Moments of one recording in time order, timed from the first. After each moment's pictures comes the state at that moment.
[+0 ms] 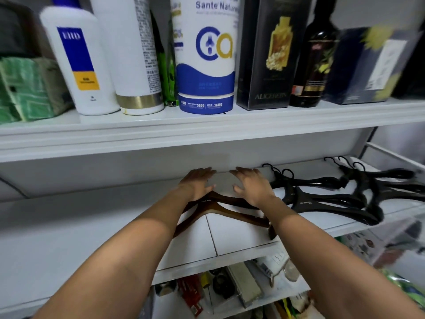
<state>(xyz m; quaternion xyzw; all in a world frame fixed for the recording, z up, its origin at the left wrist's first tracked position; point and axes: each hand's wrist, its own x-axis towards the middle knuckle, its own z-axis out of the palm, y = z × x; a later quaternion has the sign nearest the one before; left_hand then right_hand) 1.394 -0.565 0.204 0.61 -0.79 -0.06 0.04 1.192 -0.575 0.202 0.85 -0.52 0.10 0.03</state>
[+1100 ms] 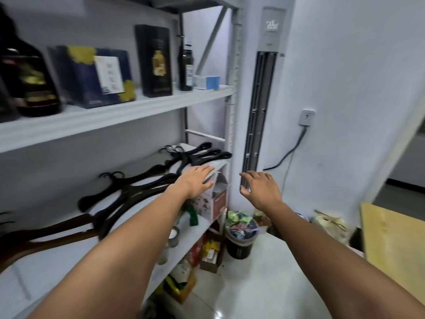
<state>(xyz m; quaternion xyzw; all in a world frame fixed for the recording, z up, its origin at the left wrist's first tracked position) 0.930 -0.448 0.243 0.29 -0.96 -0.03 0.06 0.757 -0.310 0.223 0.56 -0.81 0.06 0.12</state>
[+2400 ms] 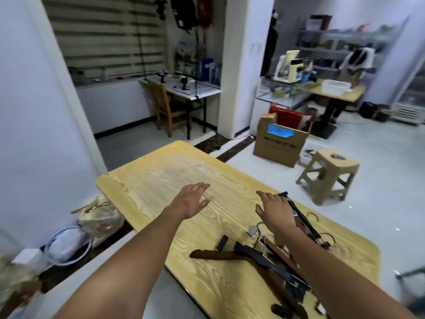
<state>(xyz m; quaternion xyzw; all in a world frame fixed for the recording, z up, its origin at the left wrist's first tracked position) 0.491 -0.004 0.126 -0.39 -0.91 -0.11 -0.07 0.642 0.213 0.120 -0.19 -0.98 0.00 0.04</state>
